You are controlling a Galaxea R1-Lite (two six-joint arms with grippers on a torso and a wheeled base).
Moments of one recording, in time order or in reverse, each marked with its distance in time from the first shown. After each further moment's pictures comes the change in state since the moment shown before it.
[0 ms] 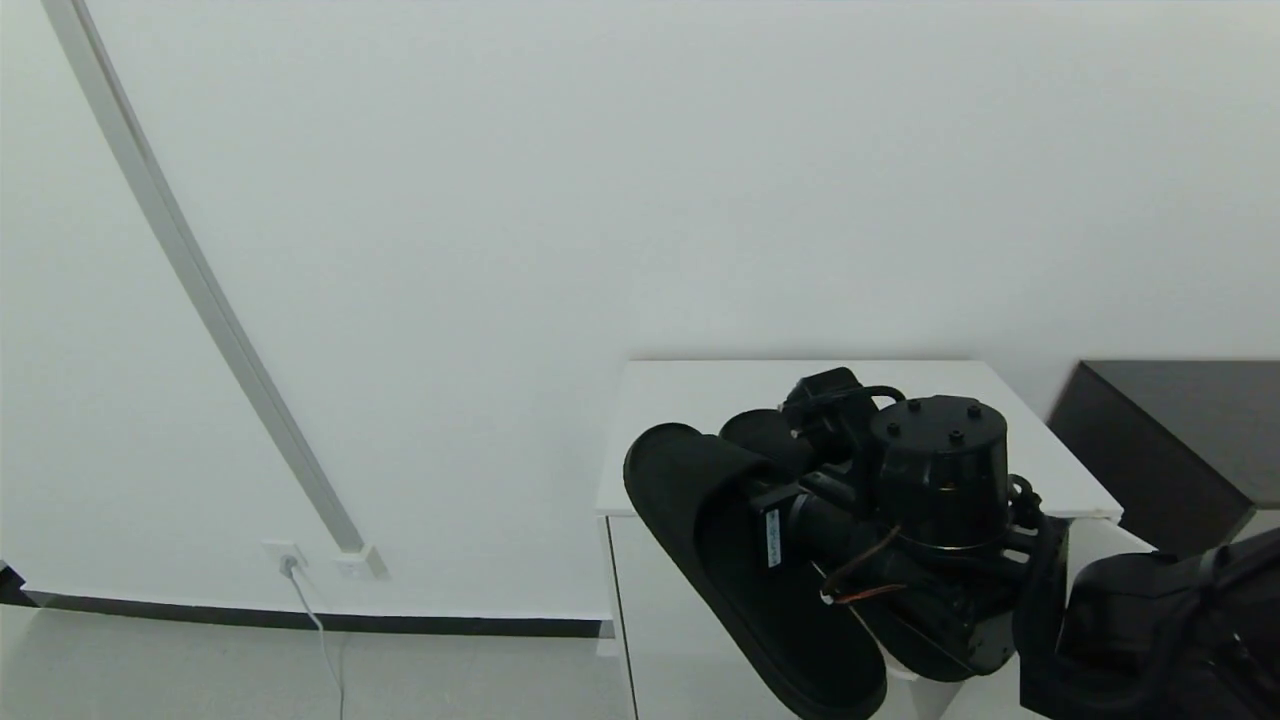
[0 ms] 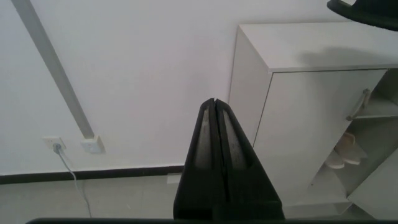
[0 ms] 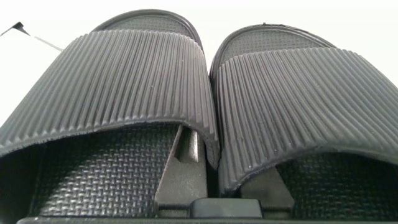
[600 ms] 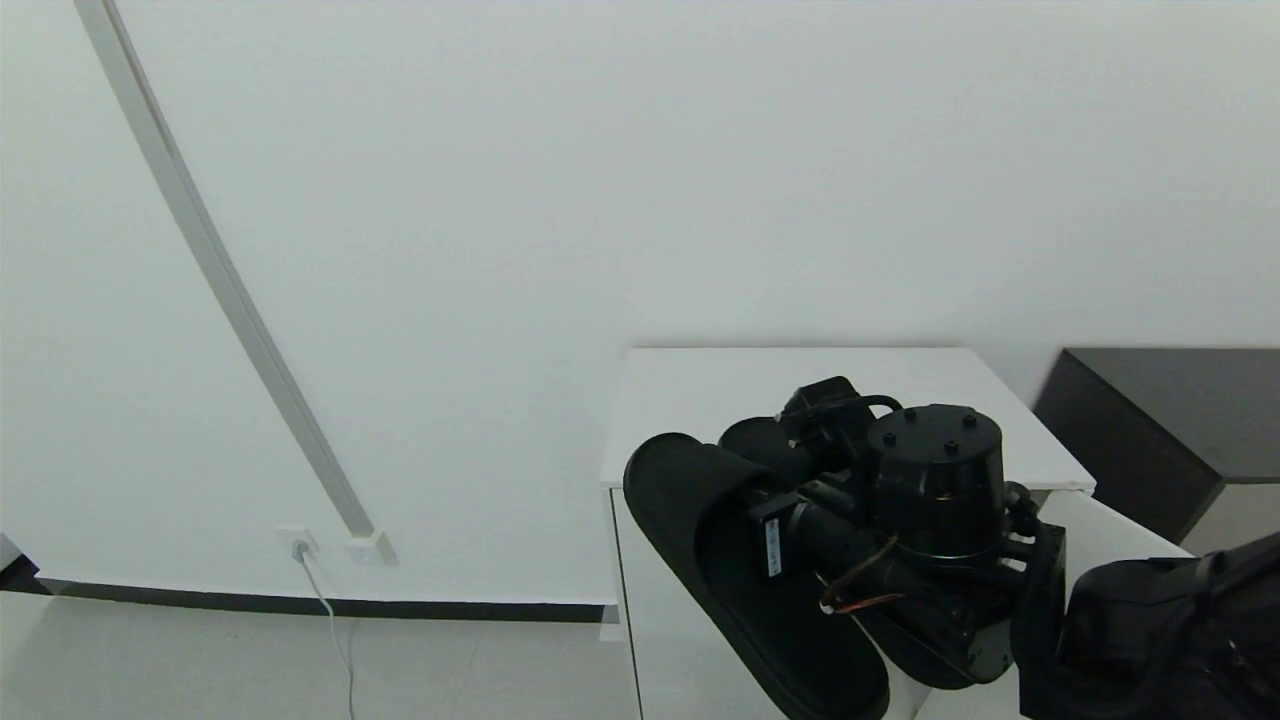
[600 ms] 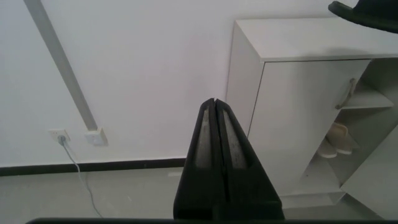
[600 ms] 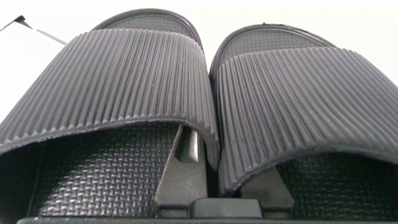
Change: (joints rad) left arm 0.000 0.000 0.000 0.000 0.000 0.000; right arm 0.000 0.005 0.011 -0.001 0.002 0.001
